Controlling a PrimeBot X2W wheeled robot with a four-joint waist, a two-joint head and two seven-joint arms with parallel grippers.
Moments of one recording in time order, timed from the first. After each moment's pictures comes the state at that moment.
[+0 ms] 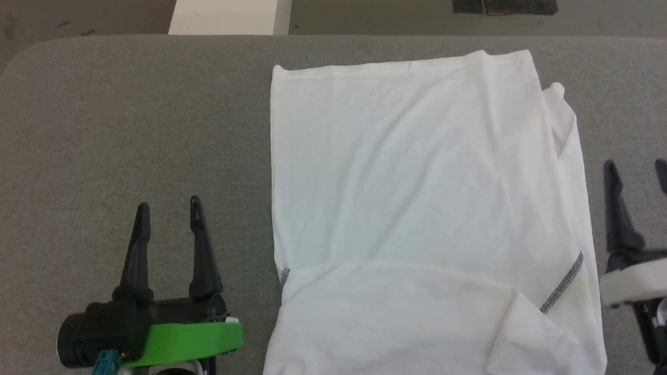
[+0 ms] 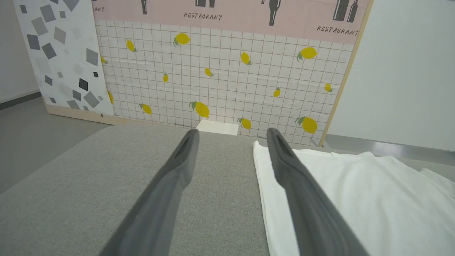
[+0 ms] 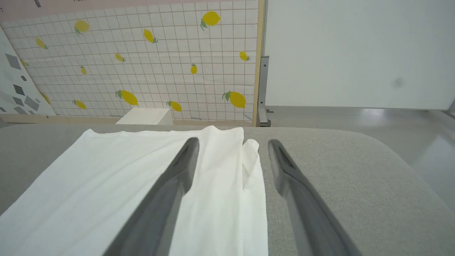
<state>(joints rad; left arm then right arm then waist) 0.04 0.33 -0.34 -0.39 -0.37 0.46 -0.26 -0.02 -0.09 -0.20 -0.32 0.16 0.13 0.13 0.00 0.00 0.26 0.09</state>
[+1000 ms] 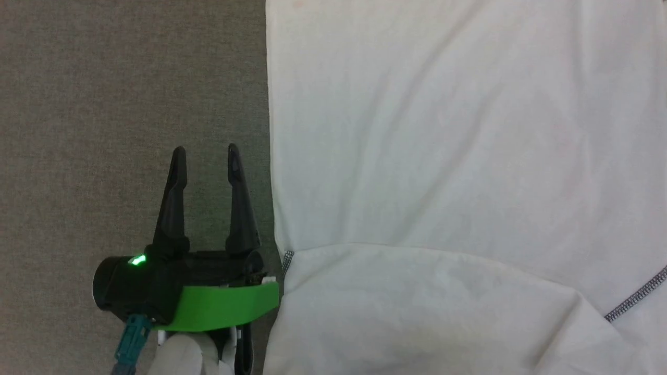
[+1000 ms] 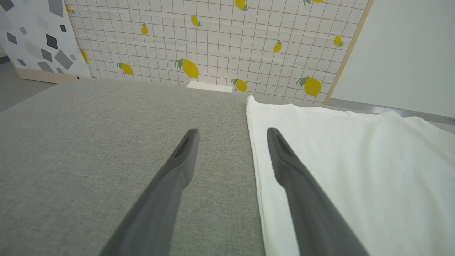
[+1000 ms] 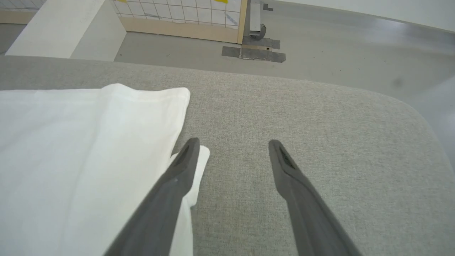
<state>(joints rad) -0.10 0.14 -0.30 -0.34 -0.26 0.28 -0.26 -0.78 -0.46 -0.21 0.08 0.28 0.13 0.77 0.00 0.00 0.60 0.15</state>
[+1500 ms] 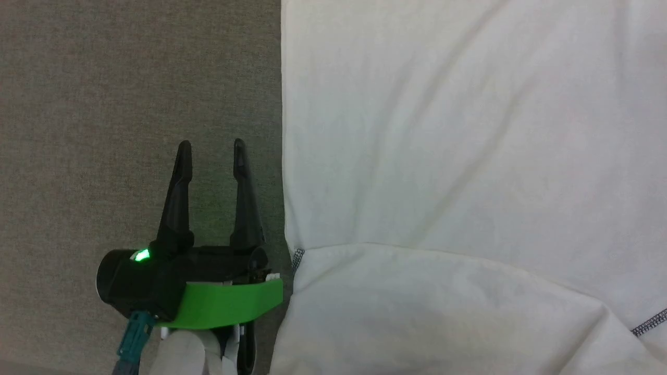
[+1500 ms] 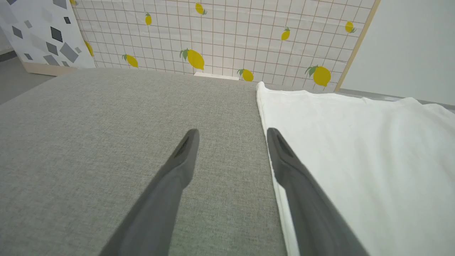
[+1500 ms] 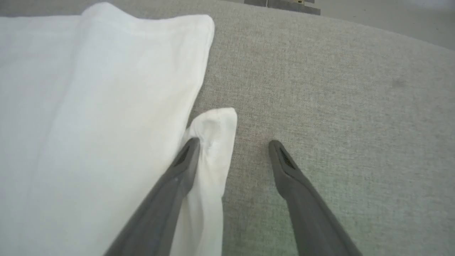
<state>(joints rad) -0.11 0.09 -0.27 -0.33 -0.22 0.22 -0.26 -0.73 -0.51 -0.16 0.07 0.33 0.13 0.85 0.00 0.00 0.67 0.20</state>
